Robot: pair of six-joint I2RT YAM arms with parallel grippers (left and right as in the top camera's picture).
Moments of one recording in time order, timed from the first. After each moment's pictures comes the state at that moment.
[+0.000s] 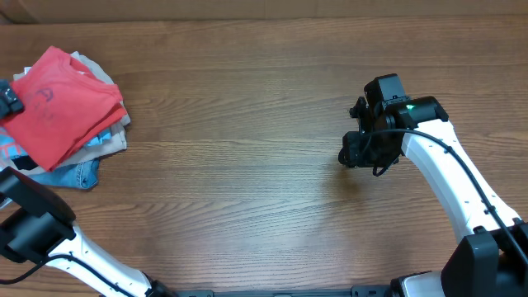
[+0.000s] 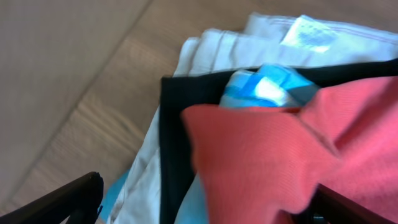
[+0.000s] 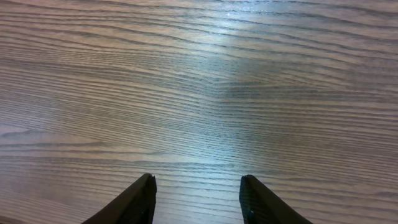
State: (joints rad) left arm 0.74 2.17 2.06 -0.89 0.01 0.10; right arm 0.20 1.60 1.26 -1.12 -0.19 0.14
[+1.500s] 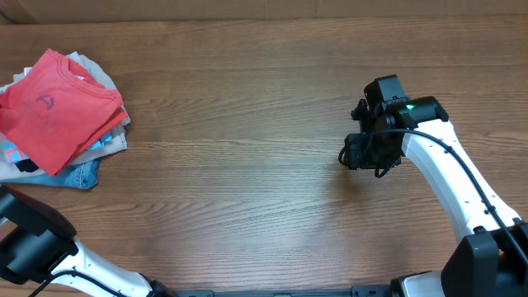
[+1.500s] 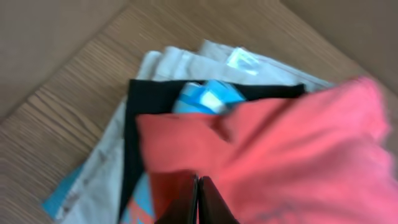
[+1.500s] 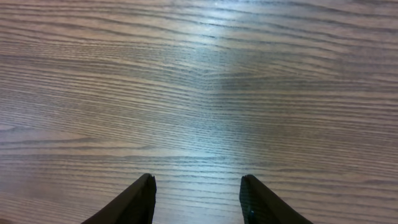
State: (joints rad) left arm 0.81 2.04 1.92 -0.80 0.27 -0.01; right arm 0.20 1.60 1.26 -1.15 -0.16 0.14
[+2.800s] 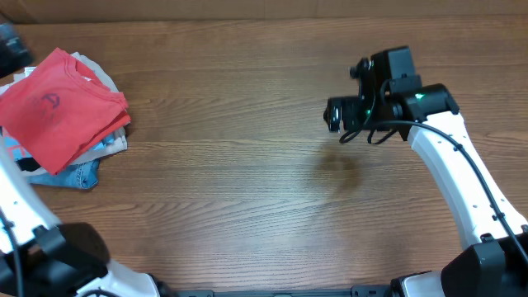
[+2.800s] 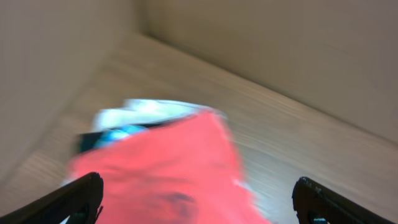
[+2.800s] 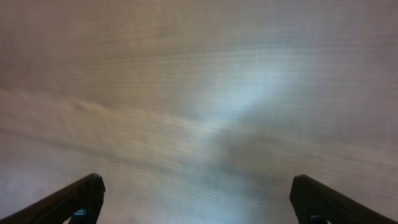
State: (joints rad) left arm 0.52 1.79 2.05 -0.96 0.16 -0.02; right arm 0.20 1.60 1.41 -0.89 -0.20 0.15
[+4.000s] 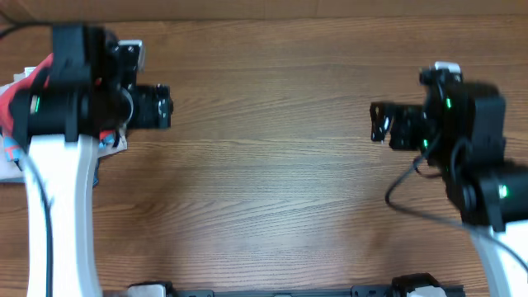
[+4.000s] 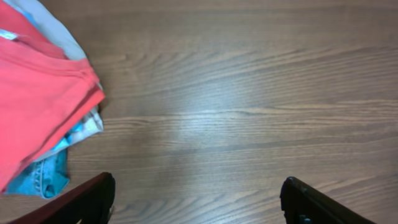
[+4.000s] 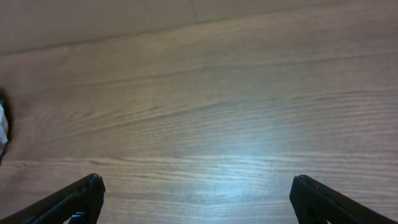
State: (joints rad) left arm 0.03 1.42 1.73 -1.31 0.15 0.01; right arm 0.14 1.06 1.26 -0.89 -0.06 0.23
